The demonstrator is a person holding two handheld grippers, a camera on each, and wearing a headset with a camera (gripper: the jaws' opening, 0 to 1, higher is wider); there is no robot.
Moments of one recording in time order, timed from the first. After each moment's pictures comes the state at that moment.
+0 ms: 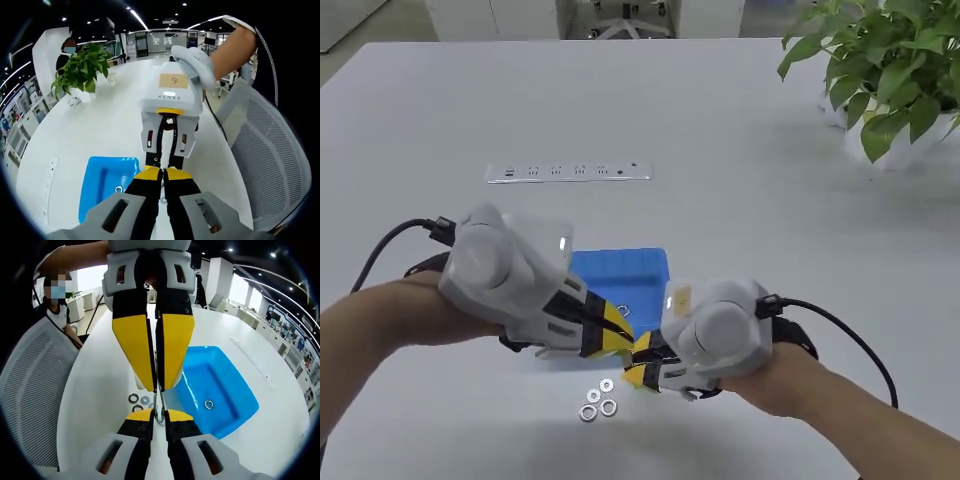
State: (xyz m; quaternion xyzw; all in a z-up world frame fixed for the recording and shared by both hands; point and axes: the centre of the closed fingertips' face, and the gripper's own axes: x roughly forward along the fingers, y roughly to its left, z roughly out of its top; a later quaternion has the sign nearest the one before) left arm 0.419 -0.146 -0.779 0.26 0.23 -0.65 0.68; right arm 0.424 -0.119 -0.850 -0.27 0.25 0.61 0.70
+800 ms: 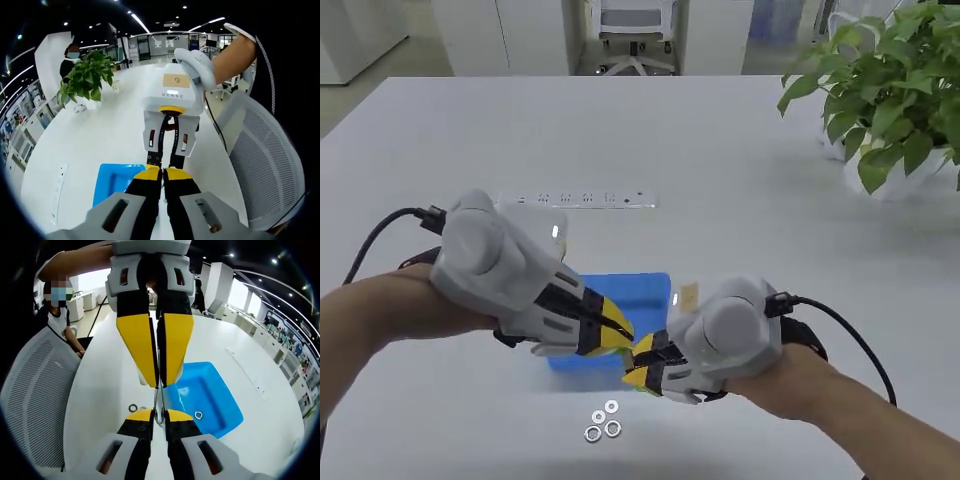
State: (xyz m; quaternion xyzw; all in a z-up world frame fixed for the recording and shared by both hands) left arm 0.417 -0.142 -0.740 0.26 0.21 -0.64 0.69; right arm 0.427 -0.115 -0.811 -0.28 0.23 0.61 0.71
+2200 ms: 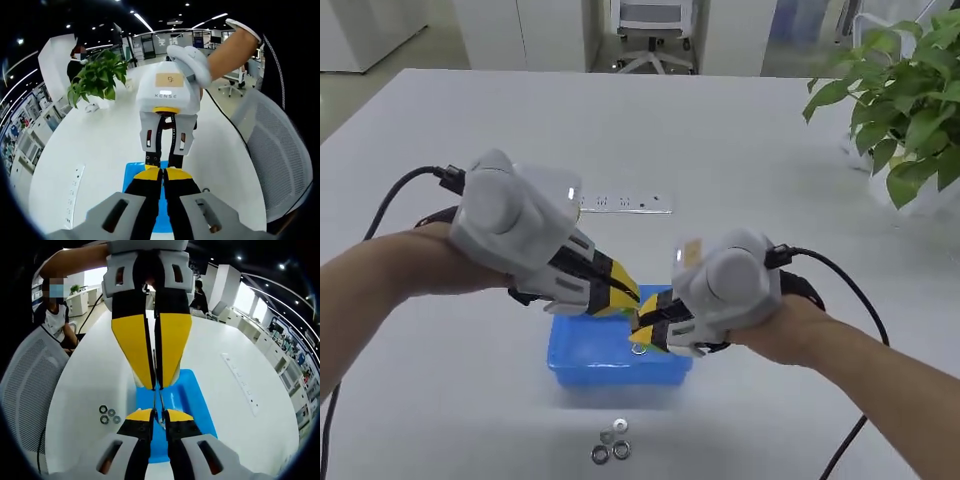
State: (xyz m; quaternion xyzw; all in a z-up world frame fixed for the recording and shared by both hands) left arm 0.481 -0.131 -0.737 0.28 0.20 -0.62 0.70; right arm 0.494 -0.102 -0.810 -0.30 0.22 0.62 0.69
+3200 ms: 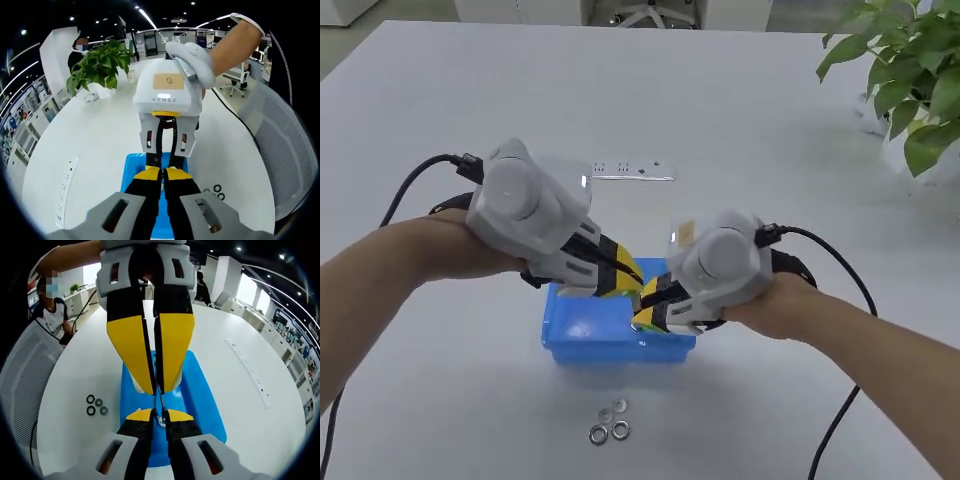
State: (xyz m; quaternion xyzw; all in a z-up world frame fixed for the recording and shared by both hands) left arm 0.503 -0.132 -0.777 0.27 0.22 -0.62 0.70; right arm 0.510 -0.104 -0.850 -0.30 0.25 0.63 0.67
